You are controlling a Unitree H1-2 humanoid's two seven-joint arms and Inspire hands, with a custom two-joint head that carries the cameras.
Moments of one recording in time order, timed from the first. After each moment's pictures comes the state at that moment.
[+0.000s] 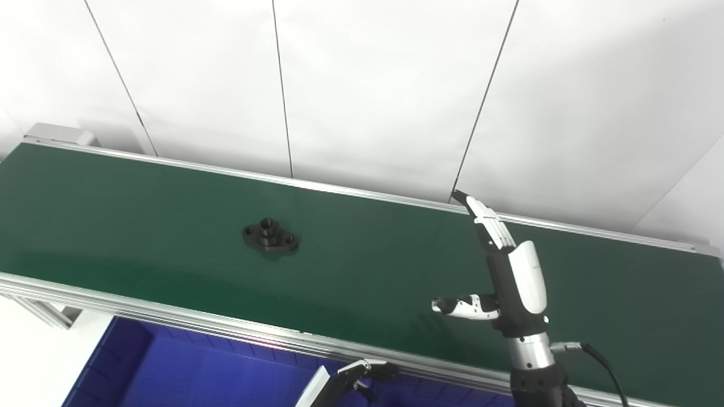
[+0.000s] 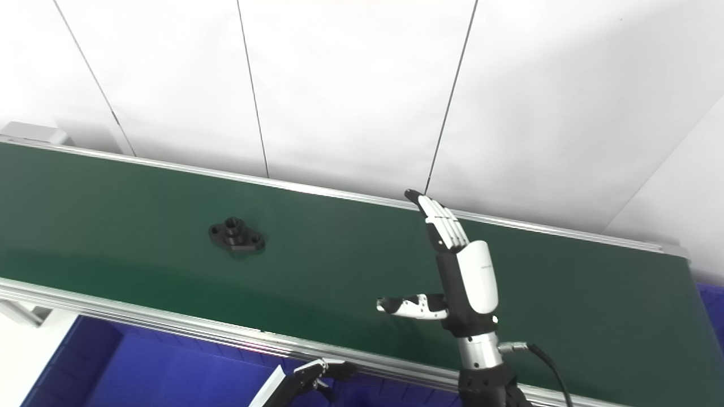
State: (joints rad) left arm 0.20 0.26 -0.80 0.27 0.15 -0.45 0.55; right arm -0.28 -0.19 0.50 0.20 -0.55 -0.42 -0.37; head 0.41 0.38
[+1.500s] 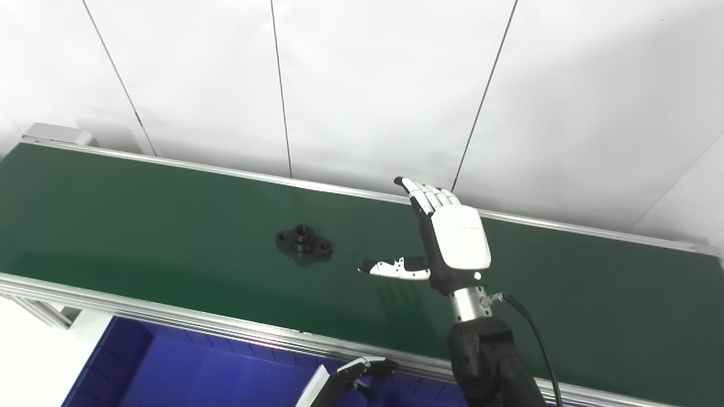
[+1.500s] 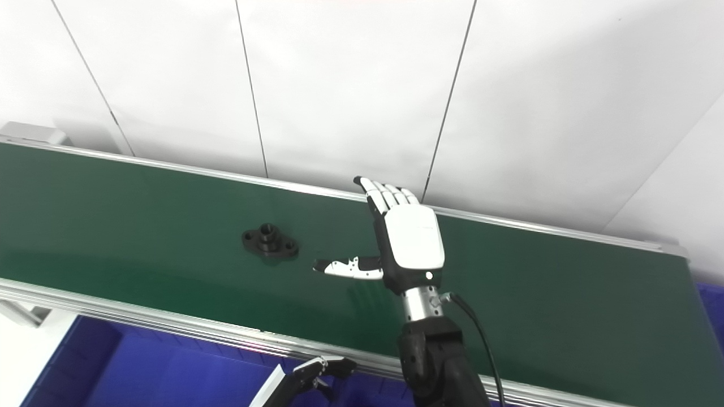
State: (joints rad) left arm 0.19 0.25 -0.82 0.28 0.16 -0.45 0.59; right arm -0.38 0.02 0.48 0.26 -1.03 -0.04 -0.26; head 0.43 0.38
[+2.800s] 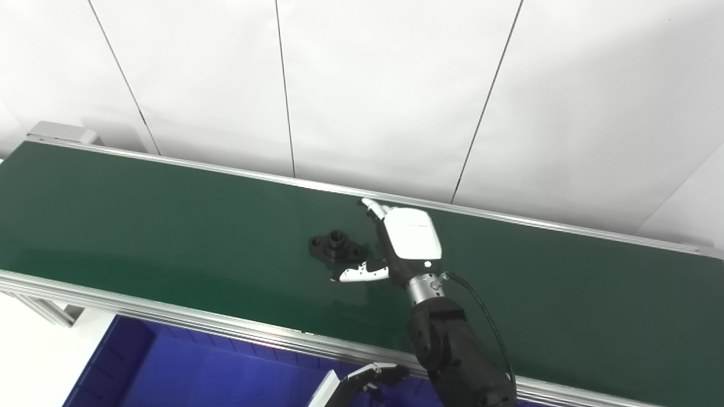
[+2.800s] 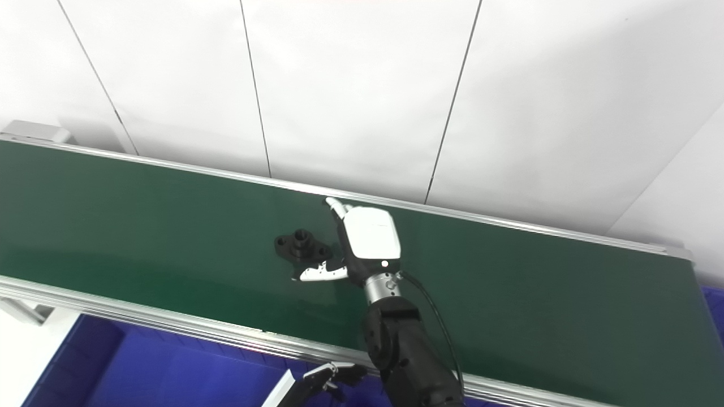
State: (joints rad) left arm 0.17 0.25 -0.89 0.30 0.19 -0.45 0.67; right arm -0.55 0.12 0.61 0.70 -1.01 0.03 -0.30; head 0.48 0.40
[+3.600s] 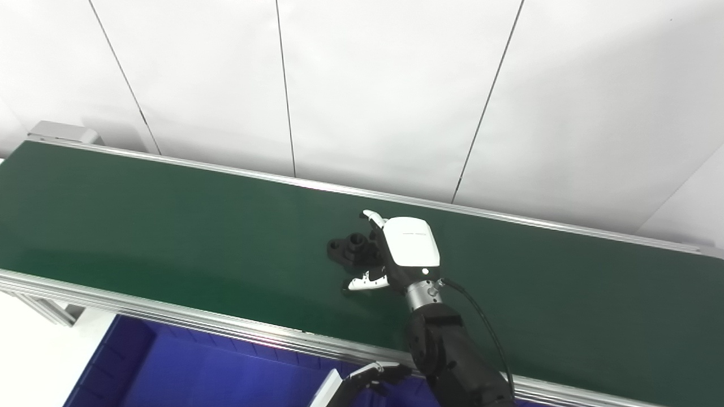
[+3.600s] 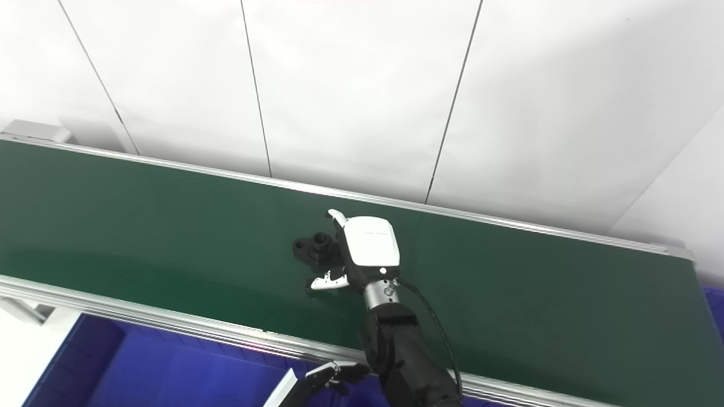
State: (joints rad) left arm 0.17 0.24 -0.89 0.30 0.18 -0.45 0.66; right arm -0.57 0.12 0.64 0.77 -0.98 0.06 -0.37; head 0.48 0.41
